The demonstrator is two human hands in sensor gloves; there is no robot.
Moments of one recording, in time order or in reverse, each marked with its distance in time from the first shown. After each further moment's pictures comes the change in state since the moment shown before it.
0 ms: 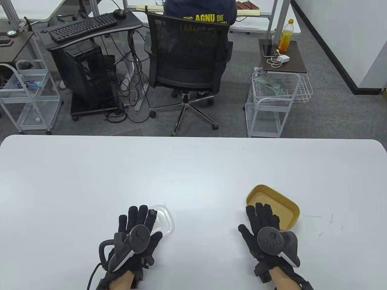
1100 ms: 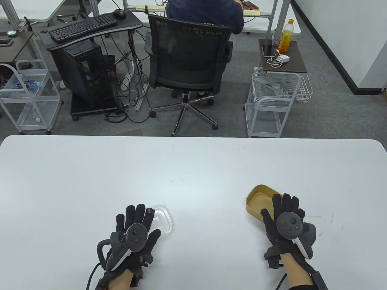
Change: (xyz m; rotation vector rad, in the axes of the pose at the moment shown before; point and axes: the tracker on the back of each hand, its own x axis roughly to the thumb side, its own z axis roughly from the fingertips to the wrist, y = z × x) left_hand -0.005 0.004 -0.001 0.018 0.025 0.036; right_hand -0.061 -0.025 -0.020 -0.135 0.358 -0.017
